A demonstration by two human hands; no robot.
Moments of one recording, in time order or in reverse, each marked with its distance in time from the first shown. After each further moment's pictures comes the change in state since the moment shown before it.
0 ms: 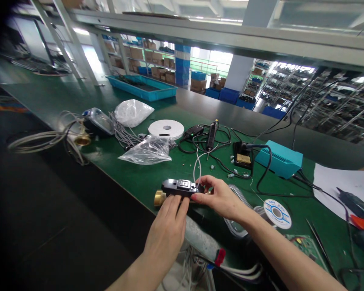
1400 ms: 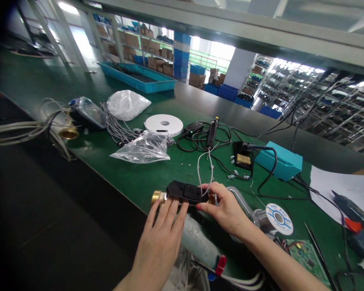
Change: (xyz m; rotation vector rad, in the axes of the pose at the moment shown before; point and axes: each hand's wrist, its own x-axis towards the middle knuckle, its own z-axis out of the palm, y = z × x) left_hand -0.009 -0.006 -0.006 0.116 -0.129 0.015; right_hand -0.009 0.022 0.009 -0.174 0.159 -0.065
